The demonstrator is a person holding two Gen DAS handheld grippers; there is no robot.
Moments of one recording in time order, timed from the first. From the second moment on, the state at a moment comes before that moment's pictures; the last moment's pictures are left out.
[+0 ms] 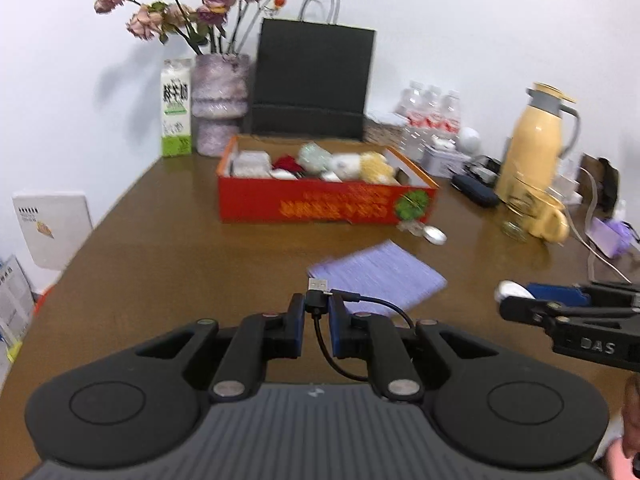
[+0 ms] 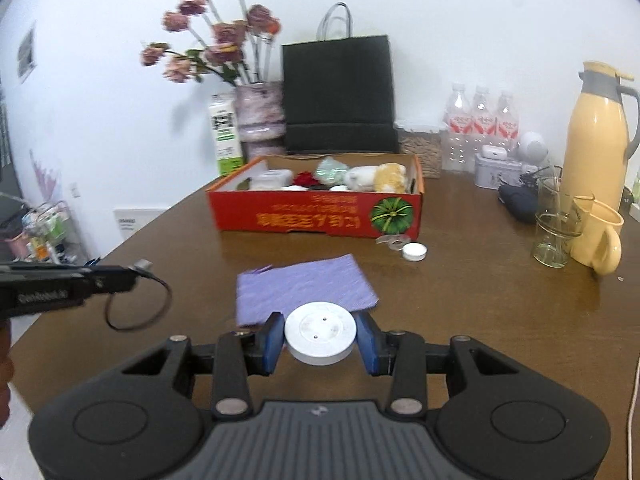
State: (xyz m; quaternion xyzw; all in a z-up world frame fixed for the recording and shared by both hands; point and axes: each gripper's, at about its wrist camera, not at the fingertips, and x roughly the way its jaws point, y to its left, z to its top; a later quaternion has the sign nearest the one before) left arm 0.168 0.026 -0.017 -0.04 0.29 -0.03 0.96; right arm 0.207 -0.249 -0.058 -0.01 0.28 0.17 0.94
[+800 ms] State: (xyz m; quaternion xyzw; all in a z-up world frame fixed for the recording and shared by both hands) left arm 0.126 0.030 -0.002 -0.09 0.28 -0.05 0.95; right arm 0.158 -0.260 -0.033 0.01 0.25 0.17 0.95
